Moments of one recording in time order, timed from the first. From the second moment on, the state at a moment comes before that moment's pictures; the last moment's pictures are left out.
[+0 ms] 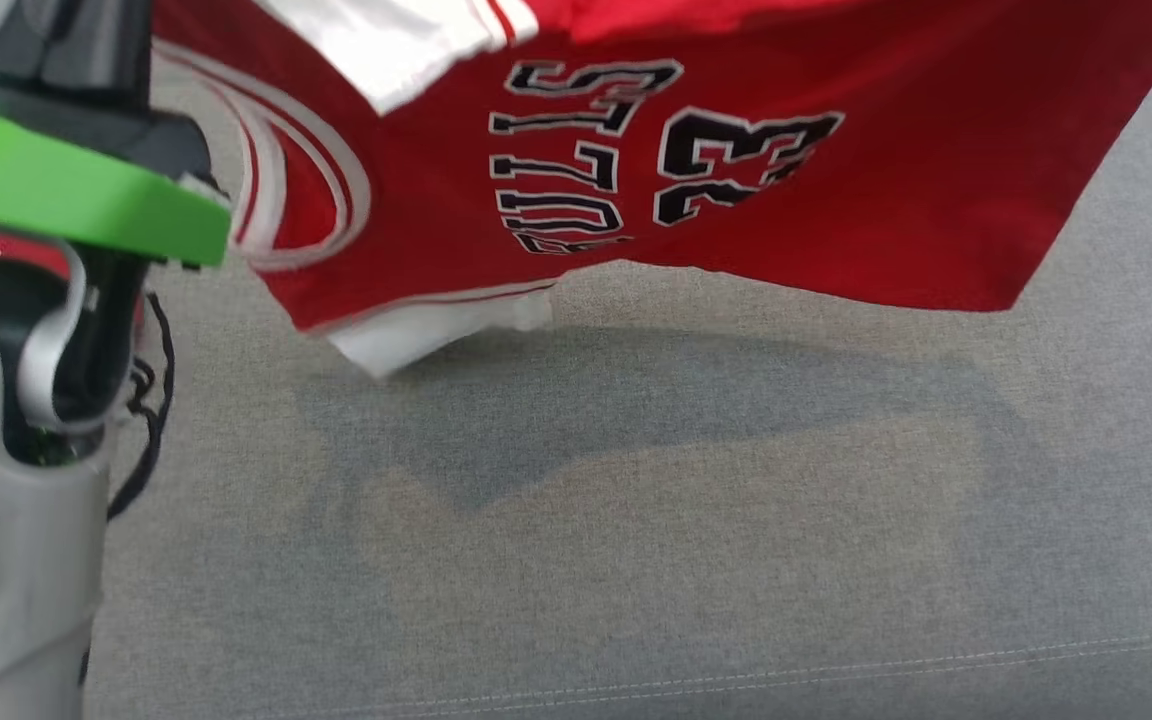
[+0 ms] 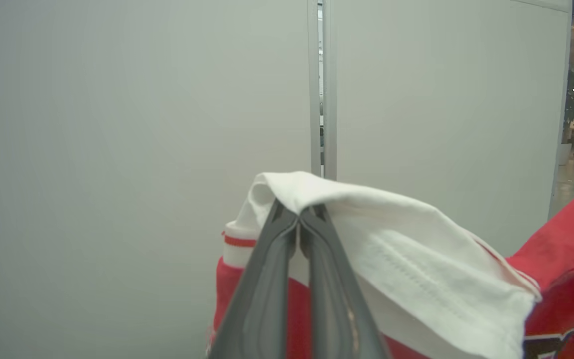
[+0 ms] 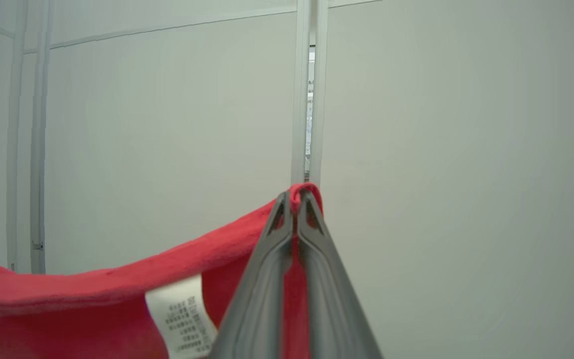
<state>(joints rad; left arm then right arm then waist) -0.72 0.30 -0.18 -0.20 -0.50 -0.02 0.23 -0.71 -0.49 0.05 -0.03 0.54 0.13 -0.09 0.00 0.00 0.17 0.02</state>
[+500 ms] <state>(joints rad) -1.00 0.32 -0.22 -0.07 -0.50 -0.05 0.35 -0.91 -0.54 0.11 0.05 0.55 0.13 -0.02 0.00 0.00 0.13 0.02</state>
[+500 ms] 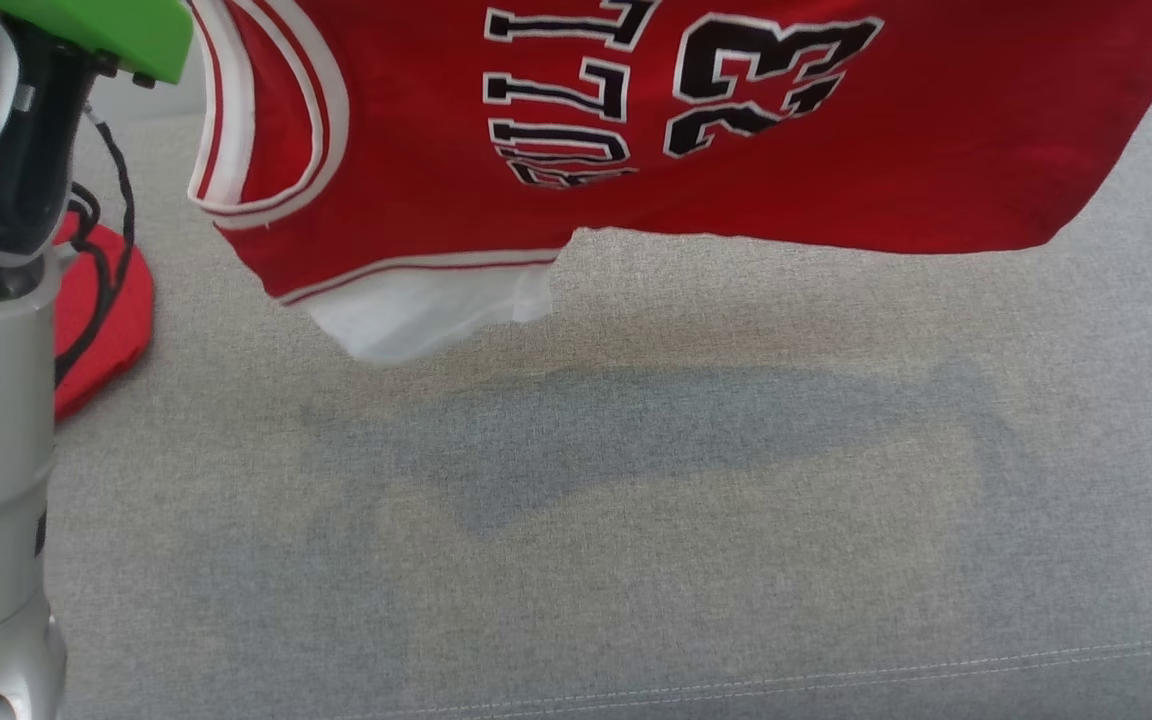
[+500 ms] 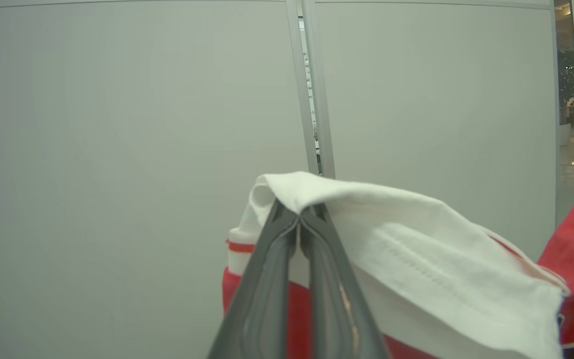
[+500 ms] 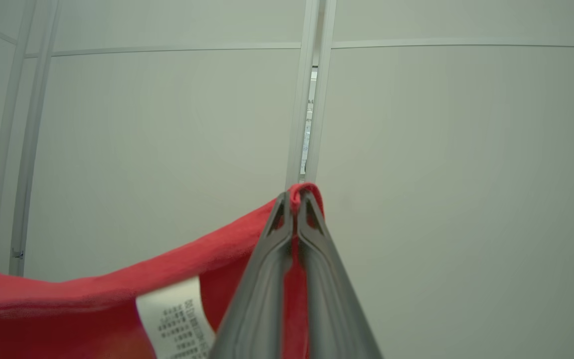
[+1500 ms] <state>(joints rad) -1.60 0.12 -0.27 0.90 -0.50 -0.06 0.03 -1.56 -0.25 0.24 0.99 0.65 0.13 -0.21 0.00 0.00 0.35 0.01</state>
